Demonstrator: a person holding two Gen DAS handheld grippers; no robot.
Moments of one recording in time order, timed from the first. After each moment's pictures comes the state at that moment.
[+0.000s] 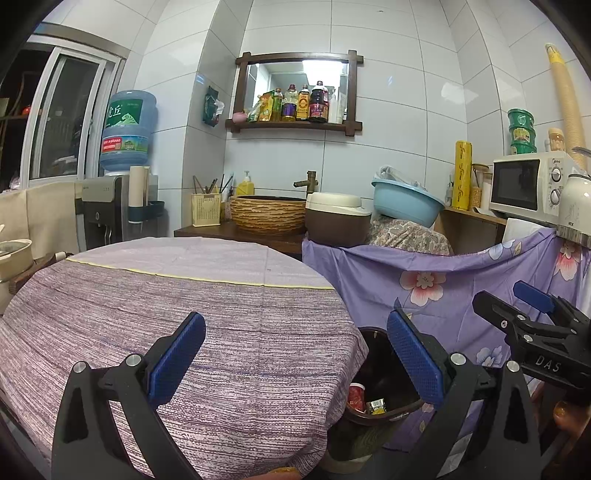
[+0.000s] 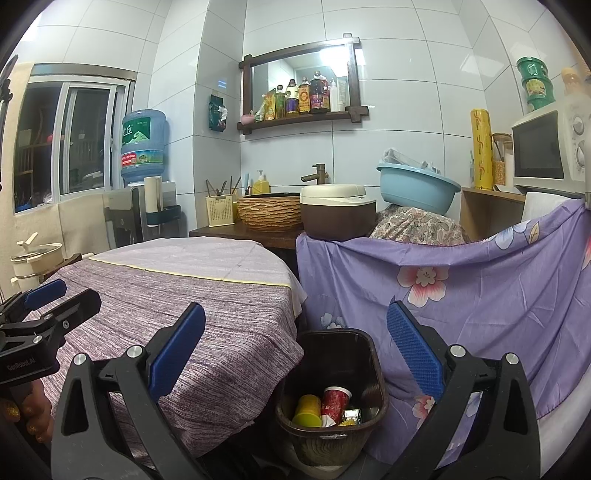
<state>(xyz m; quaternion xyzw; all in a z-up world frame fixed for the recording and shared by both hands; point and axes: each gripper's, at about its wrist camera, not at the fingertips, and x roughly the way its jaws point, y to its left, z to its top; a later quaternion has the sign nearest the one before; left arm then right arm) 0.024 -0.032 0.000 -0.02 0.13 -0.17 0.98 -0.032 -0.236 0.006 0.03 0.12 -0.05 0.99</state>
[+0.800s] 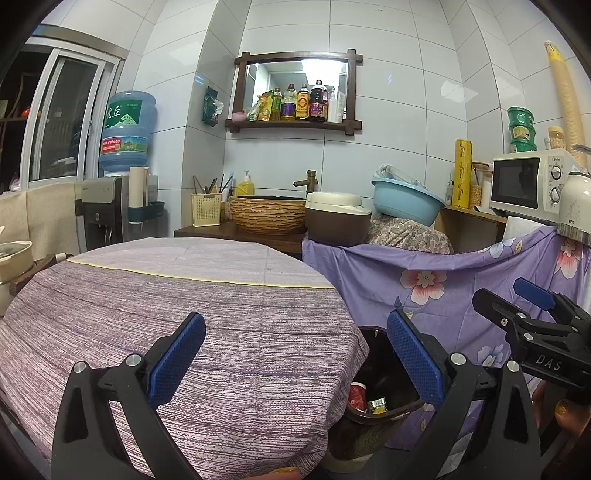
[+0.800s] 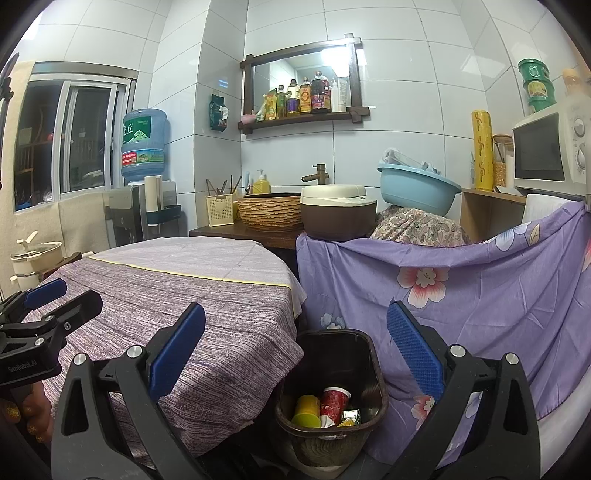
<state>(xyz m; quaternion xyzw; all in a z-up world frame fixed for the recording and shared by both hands) 0.026 -0.032 -0.003 -0.01 0.13 -0.17 0.98 -0.031 -0.236 0.005 0.03 0.12 -0.05 0.99</state>
